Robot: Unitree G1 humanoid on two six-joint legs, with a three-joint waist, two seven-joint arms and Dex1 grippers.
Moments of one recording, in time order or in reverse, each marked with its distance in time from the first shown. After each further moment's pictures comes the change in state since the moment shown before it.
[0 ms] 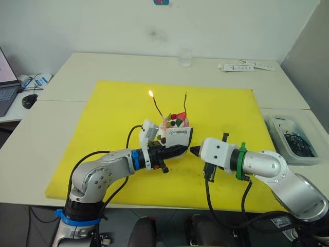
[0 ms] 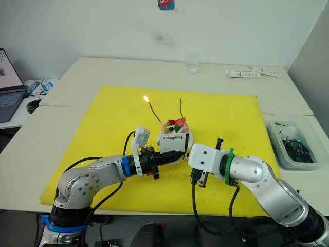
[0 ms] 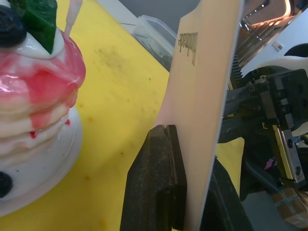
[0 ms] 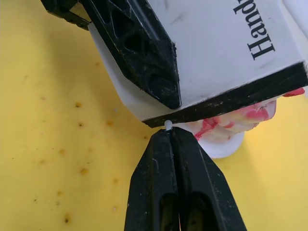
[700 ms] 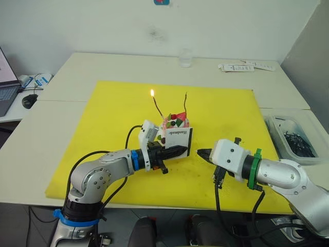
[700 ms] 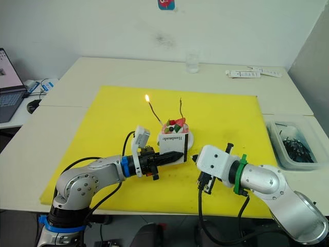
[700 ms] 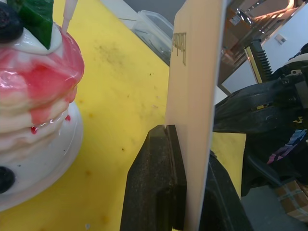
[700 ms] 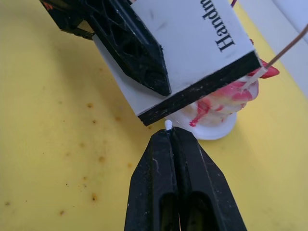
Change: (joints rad) left arm 0.007 0.061 -0.003 -0.019 0.000 -0.010 -0.023; right arm 0.100 -0.040 -0.127 -0.192 0.139 0.164 -0.074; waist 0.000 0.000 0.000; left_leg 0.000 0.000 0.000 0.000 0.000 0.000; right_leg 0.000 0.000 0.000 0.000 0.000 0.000
